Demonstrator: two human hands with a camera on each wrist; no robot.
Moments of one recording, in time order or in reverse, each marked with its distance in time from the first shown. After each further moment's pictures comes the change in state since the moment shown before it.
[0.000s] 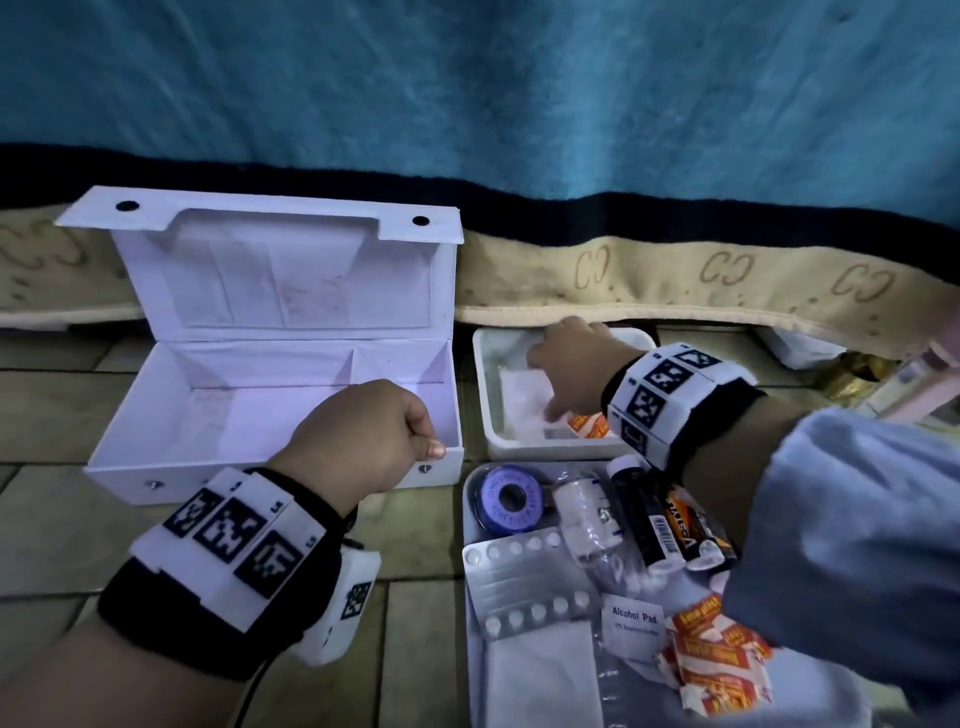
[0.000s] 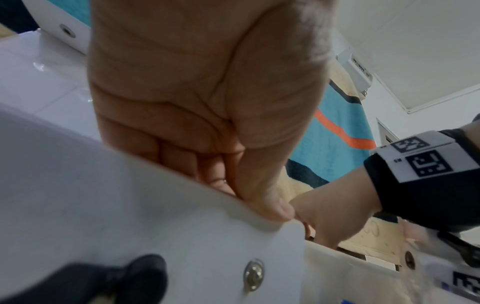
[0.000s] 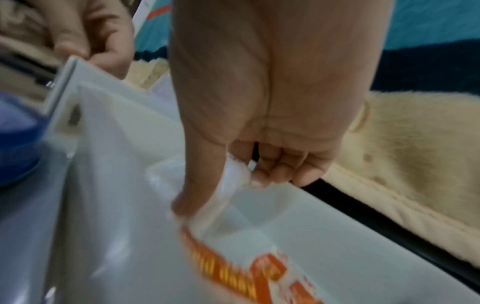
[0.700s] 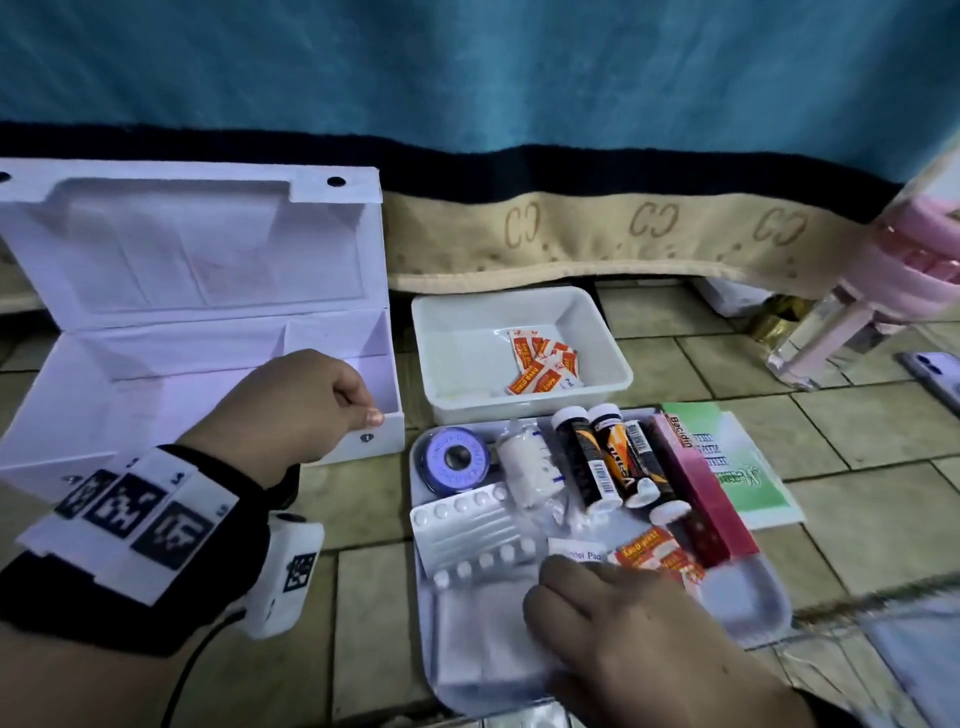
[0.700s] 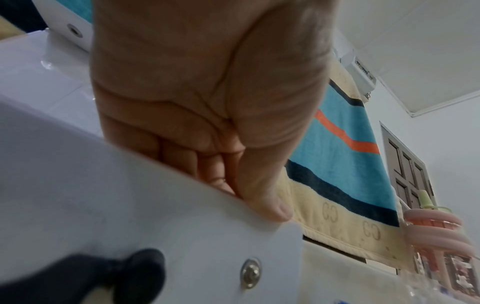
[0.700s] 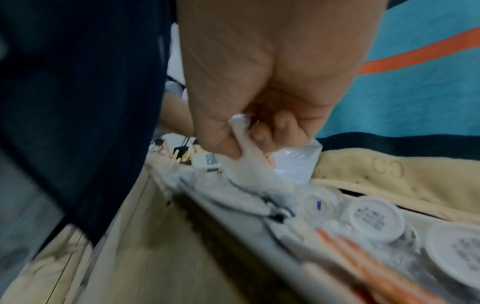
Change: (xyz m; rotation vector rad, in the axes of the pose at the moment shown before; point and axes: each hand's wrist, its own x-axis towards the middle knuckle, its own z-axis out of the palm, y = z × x) left_hand 0.002 0.000 0.002 0.075 0.039 0.055; right_hand -0.210 -0.067 0.066 0.469 0.329 -0.294
